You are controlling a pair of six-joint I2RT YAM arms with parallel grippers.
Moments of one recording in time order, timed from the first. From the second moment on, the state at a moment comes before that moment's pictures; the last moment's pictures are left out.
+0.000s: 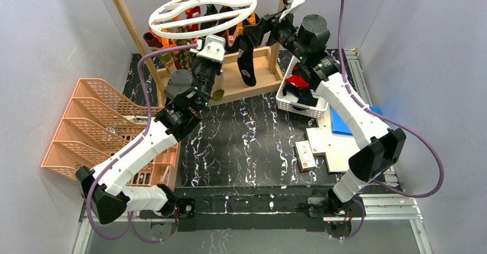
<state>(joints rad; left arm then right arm) -0.78 1.22 1.28 0.31 -0.51 0.45 0.53 1.62 1.74 0.04 -0.26 0.20</state>
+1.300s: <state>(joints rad) -0.78 1.24 1.28 0.31 -0.50 0.49 0.52 1.56 1.64 0.13 -0.21 0.06</state>
